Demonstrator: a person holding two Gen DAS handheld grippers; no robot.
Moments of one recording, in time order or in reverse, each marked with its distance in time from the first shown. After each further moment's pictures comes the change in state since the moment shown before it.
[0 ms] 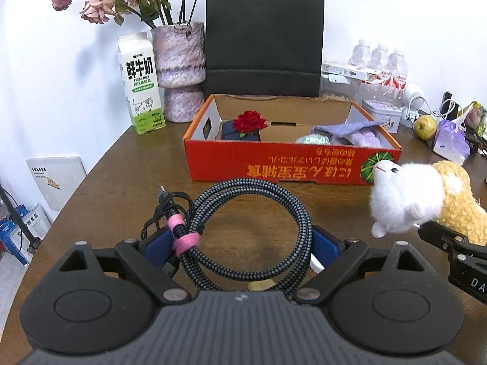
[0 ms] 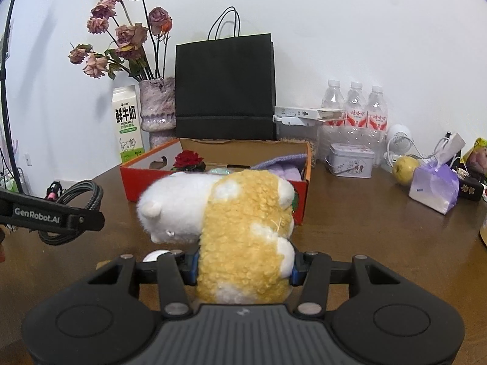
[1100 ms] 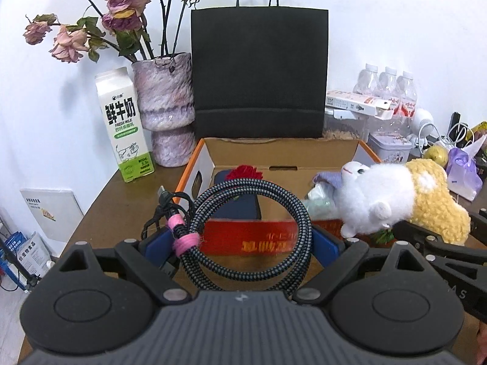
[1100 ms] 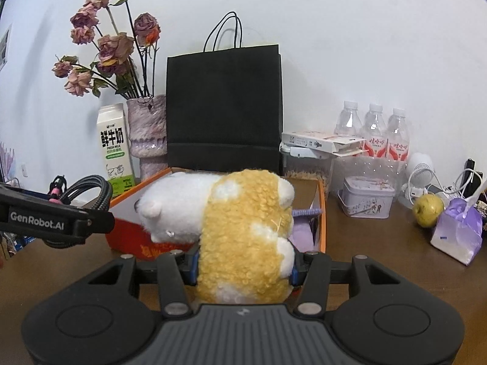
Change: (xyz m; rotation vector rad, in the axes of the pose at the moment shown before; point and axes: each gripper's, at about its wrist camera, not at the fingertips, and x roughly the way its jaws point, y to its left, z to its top) left arm 0.046 -0.010 0.079 0.026 -0.057 -0.001; right arm 0.079 -0.009 0.071 -0.013 -0.031 0.008
